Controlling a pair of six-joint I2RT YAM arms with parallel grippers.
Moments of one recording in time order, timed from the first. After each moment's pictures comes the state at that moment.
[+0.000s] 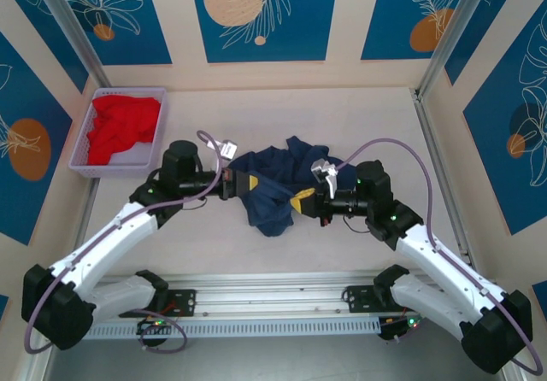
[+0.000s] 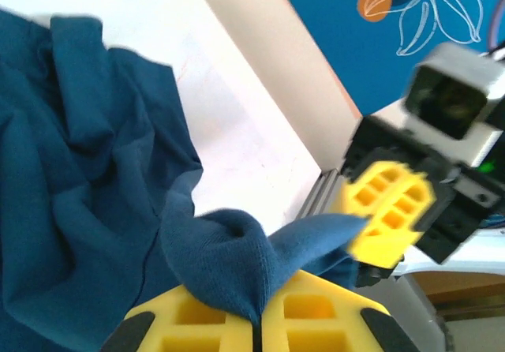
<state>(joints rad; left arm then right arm) -0.53 1.07 0.88 -0.22 0.71 -0.52 0.53 0.85 0.62 -0.16 -0.77 0.26</state>
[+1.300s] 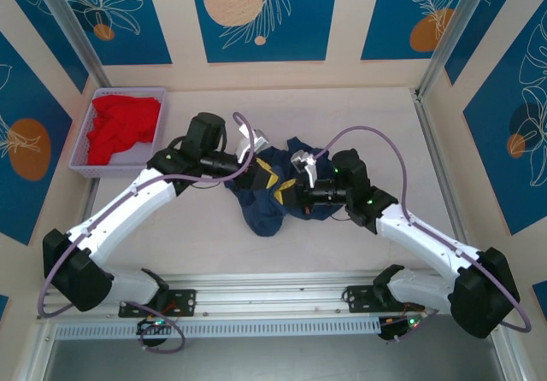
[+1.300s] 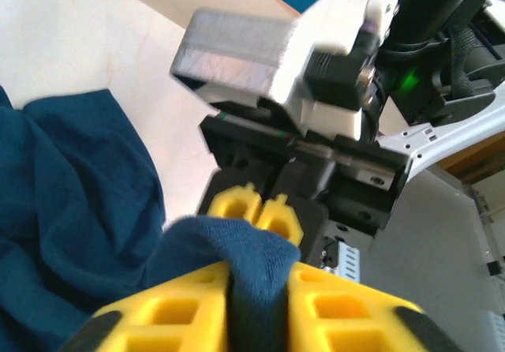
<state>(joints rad) -0.62 1.34 1.24 -0.51 0.84 -0.06 0.62 1.11 0.69 0.06 -0.74 0.32</state>
